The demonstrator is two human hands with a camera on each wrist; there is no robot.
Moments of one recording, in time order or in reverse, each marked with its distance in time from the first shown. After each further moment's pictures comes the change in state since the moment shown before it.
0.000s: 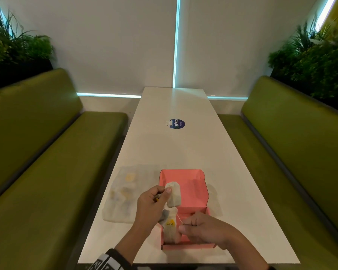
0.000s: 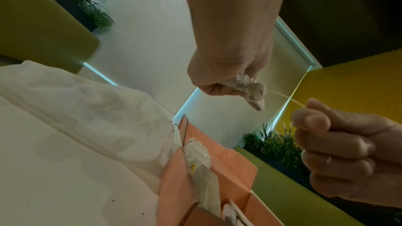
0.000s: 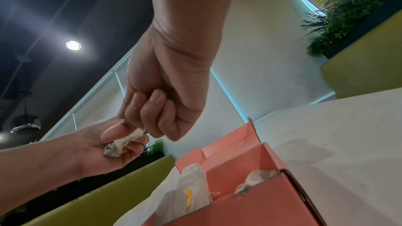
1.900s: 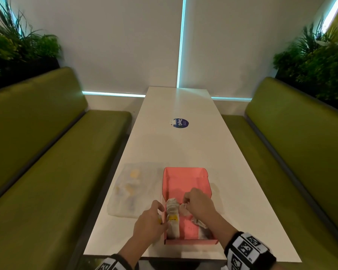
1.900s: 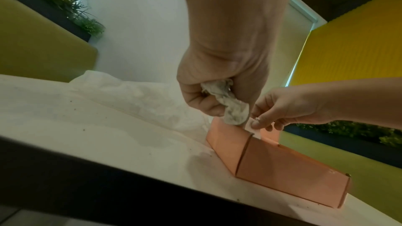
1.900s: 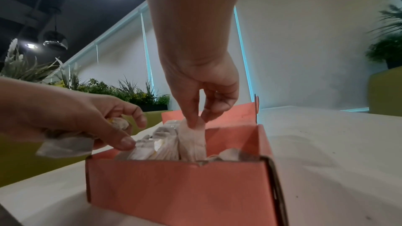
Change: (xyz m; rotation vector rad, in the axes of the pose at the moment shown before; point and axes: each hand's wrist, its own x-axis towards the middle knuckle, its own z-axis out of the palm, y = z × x) left_hand -0.023 -0.042 -0.013 0.808 -0.262 -0.185; right_hand 0.082 0.039 -0.017 -0.737 0.541 0.217
